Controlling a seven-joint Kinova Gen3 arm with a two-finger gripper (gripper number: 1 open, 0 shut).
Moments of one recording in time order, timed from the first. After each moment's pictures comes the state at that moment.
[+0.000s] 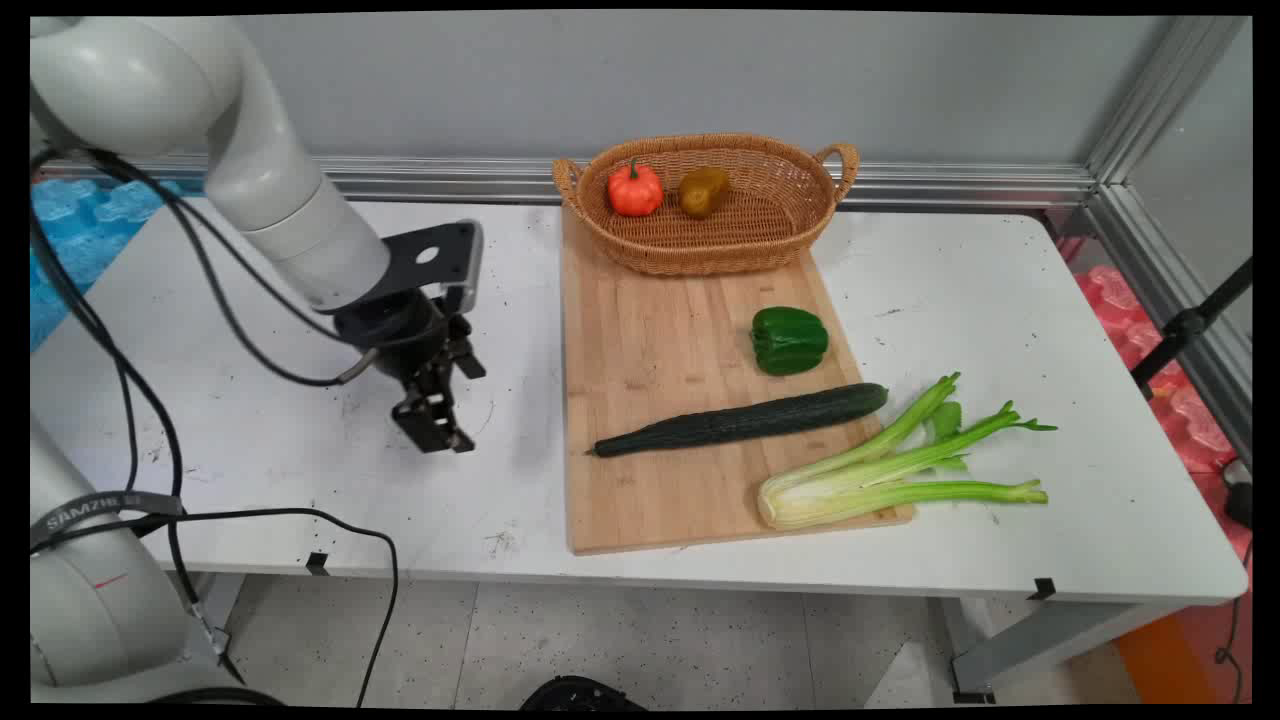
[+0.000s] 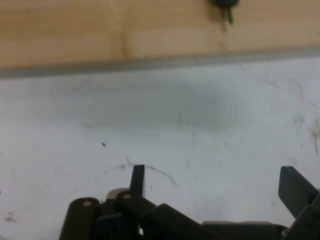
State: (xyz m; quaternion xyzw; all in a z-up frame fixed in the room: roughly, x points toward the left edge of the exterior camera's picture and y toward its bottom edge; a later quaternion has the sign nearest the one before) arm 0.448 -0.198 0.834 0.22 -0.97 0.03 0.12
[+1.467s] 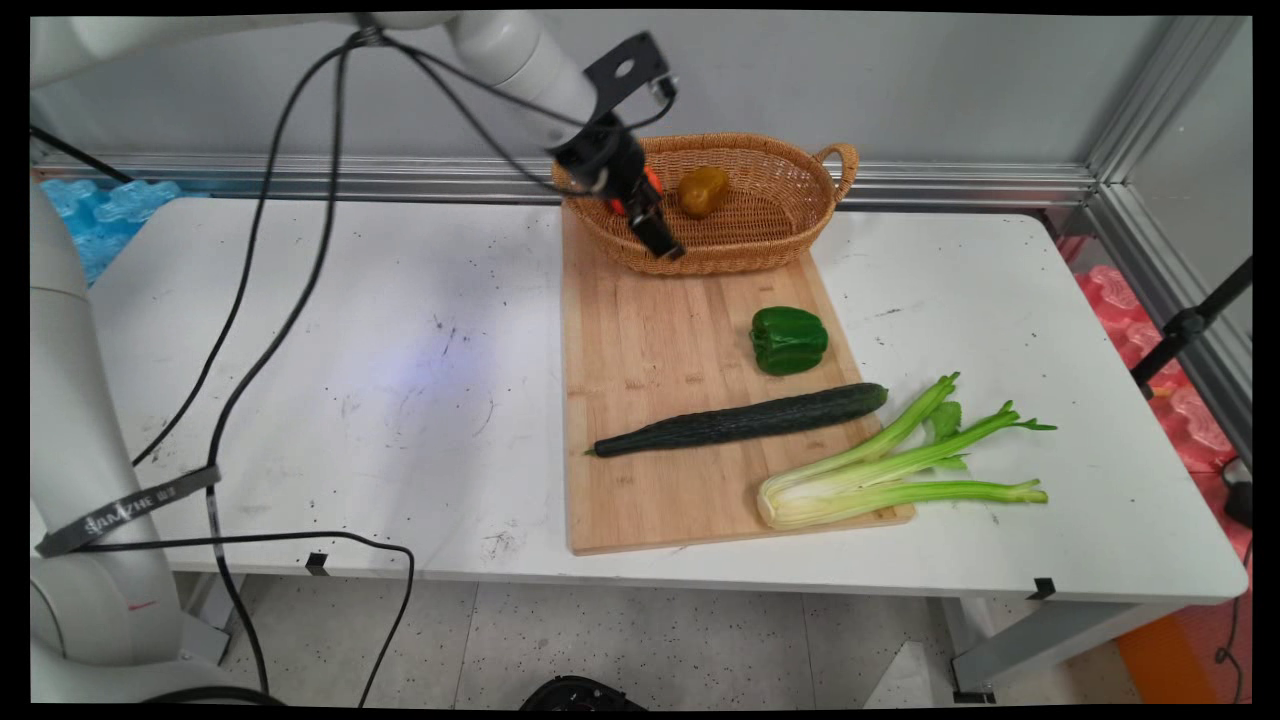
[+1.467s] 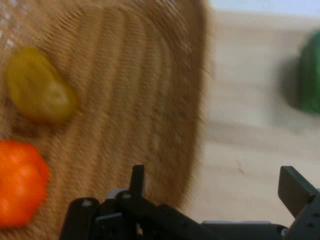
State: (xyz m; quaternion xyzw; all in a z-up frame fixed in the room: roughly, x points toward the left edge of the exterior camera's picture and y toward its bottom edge) arm 0.383 -0.413 0.864 0.31 -0.91 0.14 0.25
